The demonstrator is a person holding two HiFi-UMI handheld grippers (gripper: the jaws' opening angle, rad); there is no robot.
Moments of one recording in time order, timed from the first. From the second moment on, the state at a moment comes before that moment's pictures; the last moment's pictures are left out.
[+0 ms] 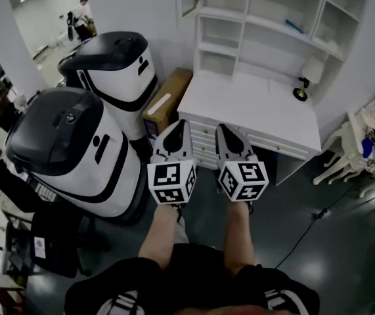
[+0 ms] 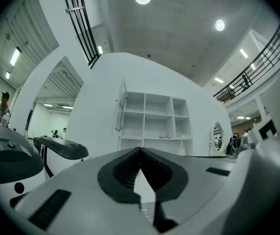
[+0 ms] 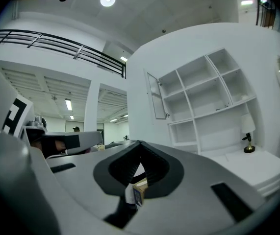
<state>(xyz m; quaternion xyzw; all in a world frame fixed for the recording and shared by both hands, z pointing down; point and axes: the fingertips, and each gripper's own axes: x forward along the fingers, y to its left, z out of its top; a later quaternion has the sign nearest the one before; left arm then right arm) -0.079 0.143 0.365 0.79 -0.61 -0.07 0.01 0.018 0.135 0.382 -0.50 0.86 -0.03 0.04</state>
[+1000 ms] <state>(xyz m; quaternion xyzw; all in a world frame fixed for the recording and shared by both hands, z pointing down) -0.244 -0.131 0.373 0.76 -0.64 -0.08 0.03 -0.158 -0.148 0.376 -0.47 0.88 -0.01 0.03</state>
